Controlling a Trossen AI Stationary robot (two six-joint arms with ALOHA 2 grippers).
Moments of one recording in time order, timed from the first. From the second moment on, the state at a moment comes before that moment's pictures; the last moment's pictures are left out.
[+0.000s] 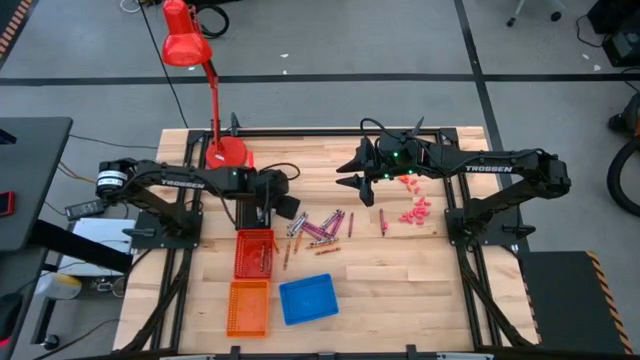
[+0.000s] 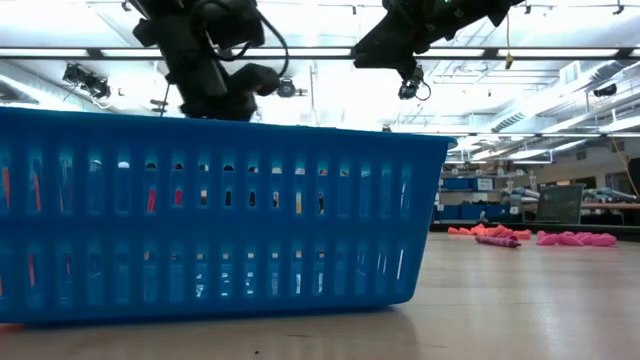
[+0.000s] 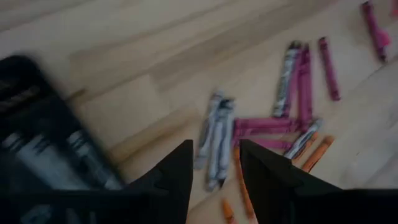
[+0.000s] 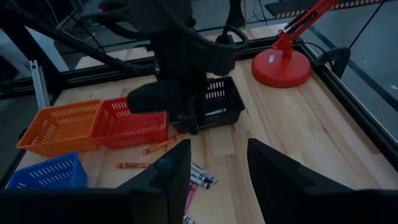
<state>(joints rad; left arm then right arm) 0.11 1.43 0.92 -0.52 -0.08 -0.99 -0.22 1.29 1.03 -0.15 -0.18 0.05</state>
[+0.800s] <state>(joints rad) 0.04 1.76 1.08 -0.57 -0.15 -0.75 -0.23 1.29 1.03 -0.14 -0.18 0.05</state>
